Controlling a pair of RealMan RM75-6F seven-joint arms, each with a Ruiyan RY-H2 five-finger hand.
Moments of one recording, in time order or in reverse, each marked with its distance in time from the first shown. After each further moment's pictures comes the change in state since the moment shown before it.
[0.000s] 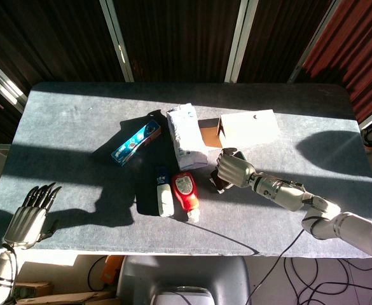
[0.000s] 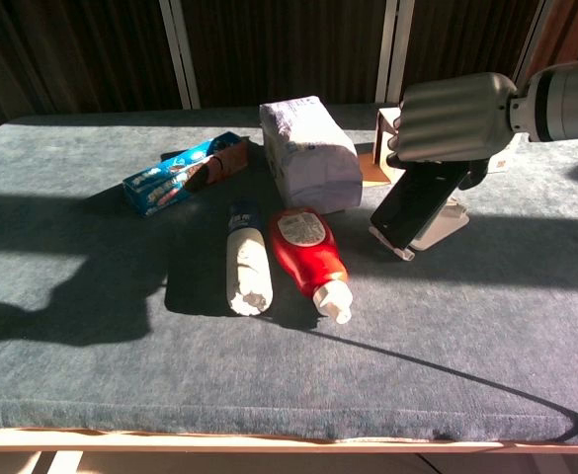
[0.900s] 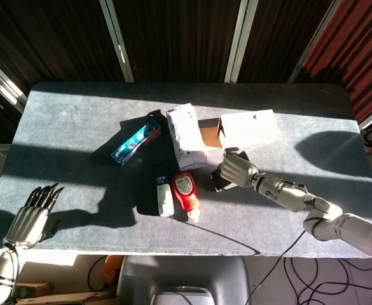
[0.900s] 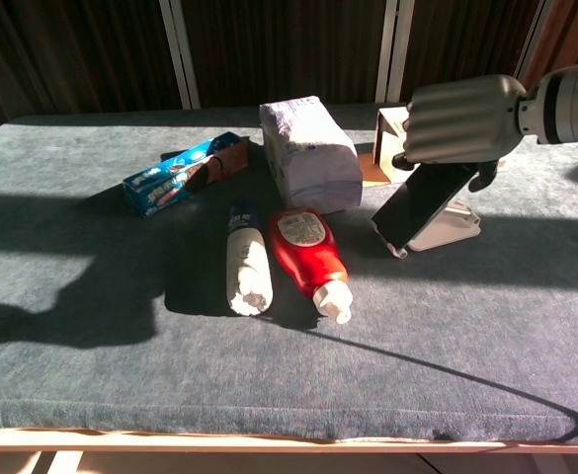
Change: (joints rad) left arm -0.010 0.003 0.006 -0.004 -0.003 -0.016 -0.002; right arm -0.008 0.006 -0.022 -0.002 0.028 0.011 -0.018
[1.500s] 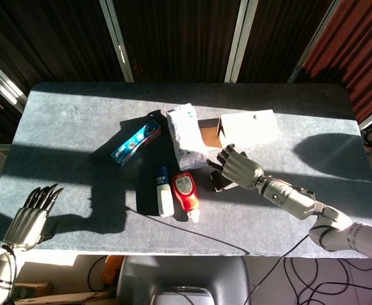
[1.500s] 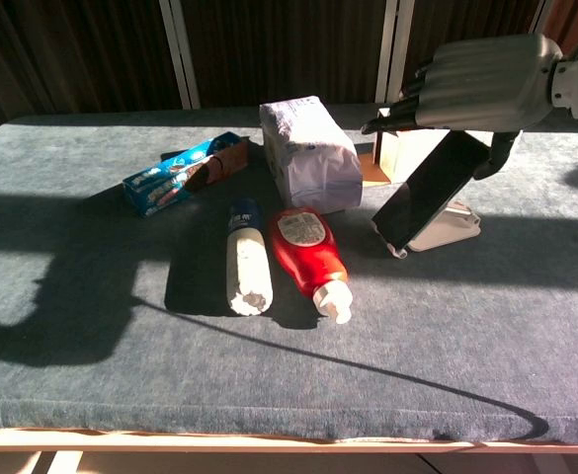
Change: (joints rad) left arm 0.009 0.013 0.010 -0.007 0.029 0.027 -0.022; right arm -0.070 0.112 0.053 -0.217 0.106 0.074 -0.026
